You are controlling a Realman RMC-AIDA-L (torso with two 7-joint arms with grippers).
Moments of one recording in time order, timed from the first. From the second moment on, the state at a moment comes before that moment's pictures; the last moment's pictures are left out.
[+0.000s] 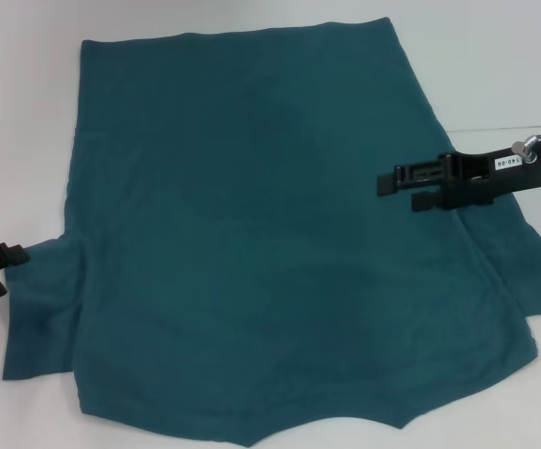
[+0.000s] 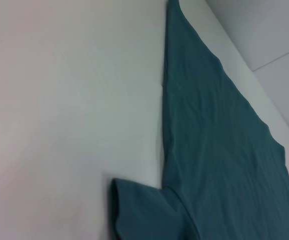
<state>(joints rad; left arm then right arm) -0.48 -2.08 0.37 0.74 2.23 1.22 -2.42 0.82 1.88 -0.65 -0.56 -2.27 -1.42 2.44</state>
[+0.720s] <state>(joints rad) -0.49 -2.07 0.39 0.69 2.28 1.16 -2.37 0.81 1.87 -0.64 -0.56 -2.27 -1.42 2.43</state>
